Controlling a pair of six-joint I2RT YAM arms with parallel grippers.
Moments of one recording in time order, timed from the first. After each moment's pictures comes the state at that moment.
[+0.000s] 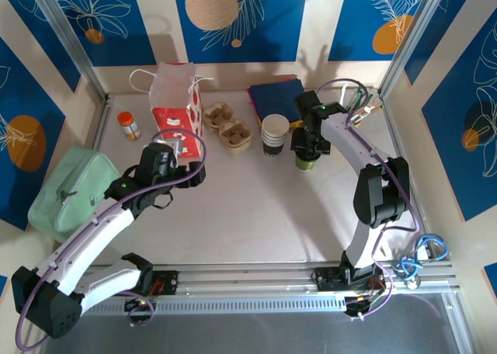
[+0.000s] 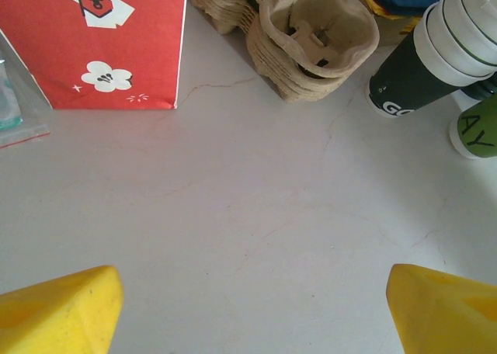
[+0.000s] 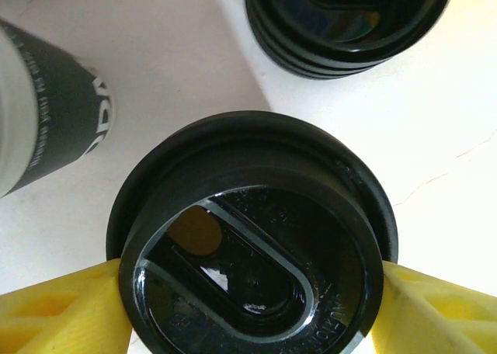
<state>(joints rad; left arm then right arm) -0.49 0.99 0.88 -0.60 -0.05 -0.45 0.30 1.79 1.55 -1.07 0.16 0.47</state>
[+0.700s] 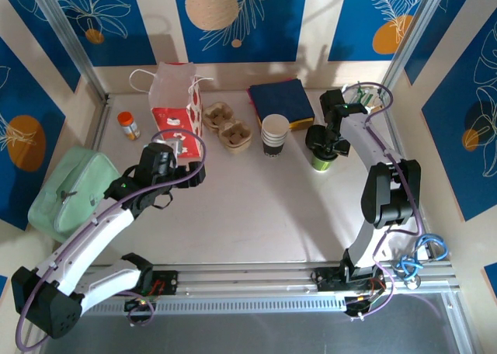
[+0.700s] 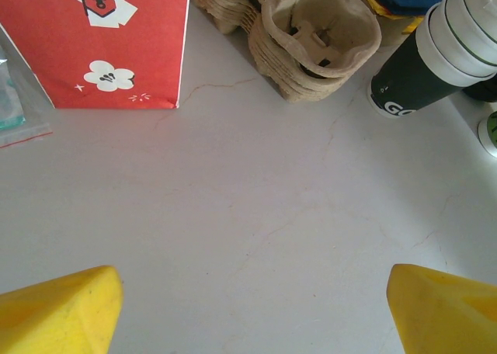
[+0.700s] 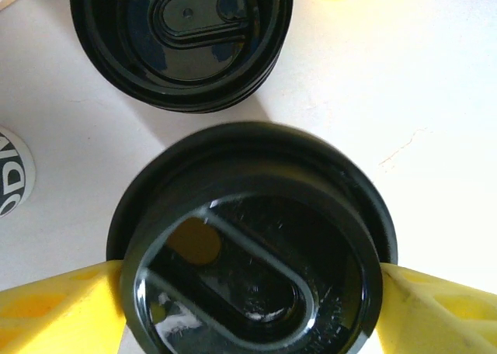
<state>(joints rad) -0.48 0.99 0.88 -0.60 -0.05 -0.45 0.15 1.76 1.50 -1.03 0.11 0.45</state>
